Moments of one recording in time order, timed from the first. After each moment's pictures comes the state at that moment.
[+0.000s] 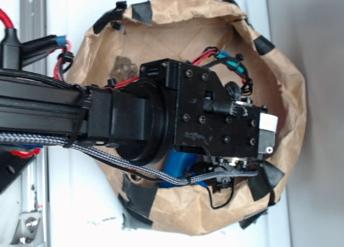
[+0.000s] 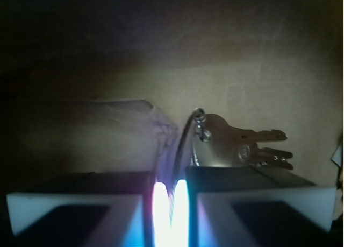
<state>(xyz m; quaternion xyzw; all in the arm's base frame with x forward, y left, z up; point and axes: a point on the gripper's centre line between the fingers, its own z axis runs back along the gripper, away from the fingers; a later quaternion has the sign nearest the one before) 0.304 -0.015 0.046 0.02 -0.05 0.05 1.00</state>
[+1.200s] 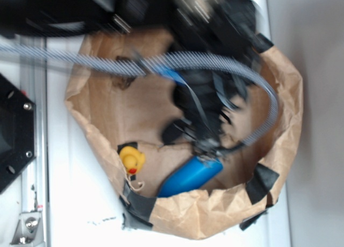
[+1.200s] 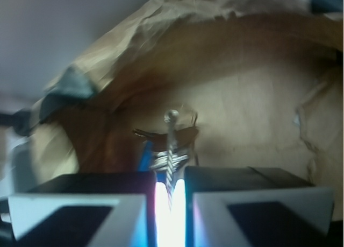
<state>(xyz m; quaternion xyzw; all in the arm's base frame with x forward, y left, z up) 0.266 0.011 0.156 -0.18 -0.10 0.09 0.97</state>
